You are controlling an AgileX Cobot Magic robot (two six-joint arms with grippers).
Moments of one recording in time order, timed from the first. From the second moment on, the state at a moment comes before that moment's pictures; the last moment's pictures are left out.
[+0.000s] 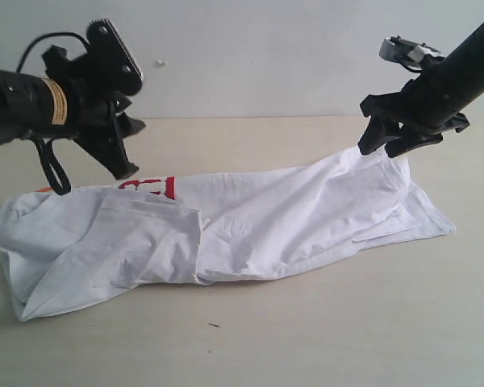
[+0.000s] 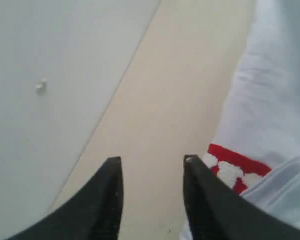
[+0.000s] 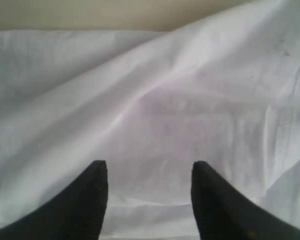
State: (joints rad) left arm -0.42 1.68 -1.02 0.78 0.01 -0.02; right arm -0.14 2.05 -1.57 0.53 0.97 -0.46
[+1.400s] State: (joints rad) left arm 0.41 1.82 -0.96 -1.00 0.71 0.89; right arm -0.14 1.96 -1.50 0.52 0.99 -0.48
